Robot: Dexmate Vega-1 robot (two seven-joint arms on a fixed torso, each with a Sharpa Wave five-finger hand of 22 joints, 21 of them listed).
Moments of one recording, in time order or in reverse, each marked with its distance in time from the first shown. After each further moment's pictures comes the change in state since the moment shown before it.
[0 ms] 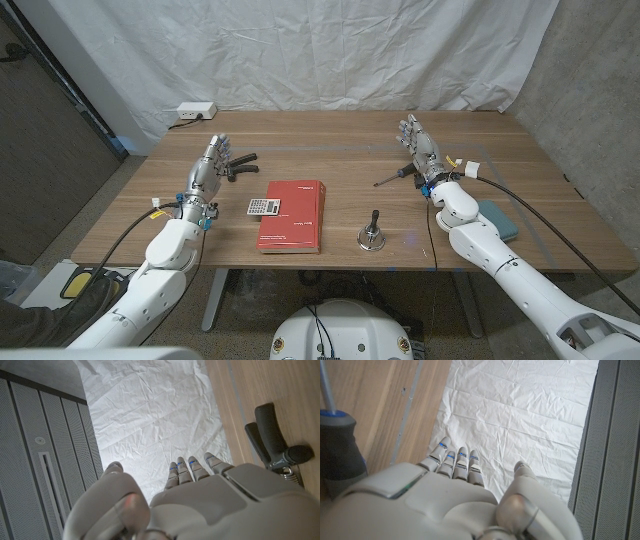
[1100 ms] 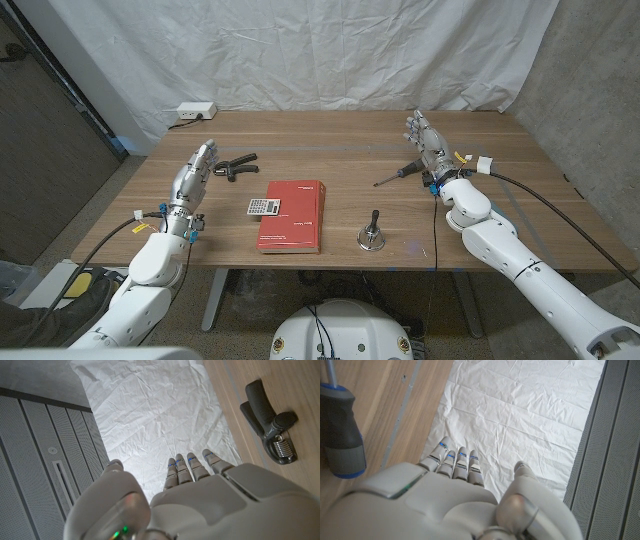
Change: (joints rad) left arm 0.063 0.013 -0.051 0.033 0.081 -0.106 0.017; left_hand 0.026 0.008 -0.004 -0.010 0.011 0.068 -0.003 0.003 0.002 0.056 -0.002 0.000 0.000 0.056 -0.005 0.000 0.000 0.054 -0.003 0.004 0.005; right arm -0.070 -0.078 0.041 -0.168 -0.019 -0.101 -0.083; right_hand 0.000 0.000 -0.003 -0.003 0.000 0.000 0.000 0.000 0.000 0.002 0.002 0.000 0.000 0.009 -0.002 0.000 0.000 0.011 0.000 -0.014 0.000
